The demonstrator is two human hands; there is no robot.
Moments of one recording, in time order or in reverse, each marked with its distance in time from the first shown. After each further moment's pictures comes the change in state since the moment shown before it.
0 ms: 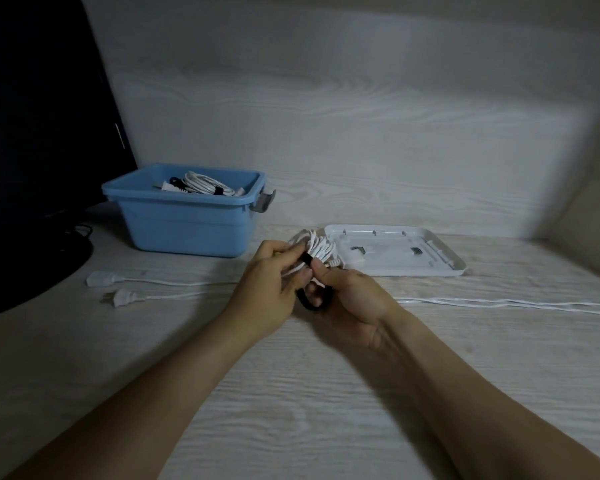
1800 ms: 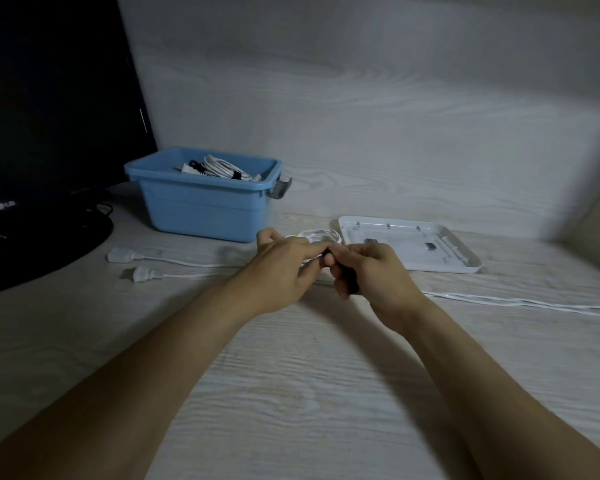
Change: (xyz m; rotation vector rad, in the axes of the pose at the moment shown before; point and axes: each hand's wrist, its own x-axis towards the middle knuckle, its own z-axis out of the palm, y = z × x) left_hand 0.006 0.008 -0.016 0.335 -0.221 0.118; right_hand -0.009 -0.016 -0.003 -0.694 0.101 -0.307
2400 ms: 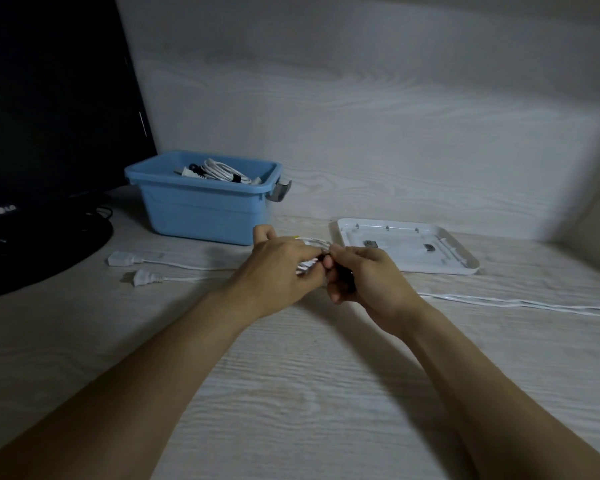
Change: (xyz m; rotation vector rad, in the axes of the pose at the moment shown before) left_hand -0.004 0.005 -0.004 0.058 0.181 0.113; right_hand -0.004 -0.003 0.004 0.127 -0.075 0.075
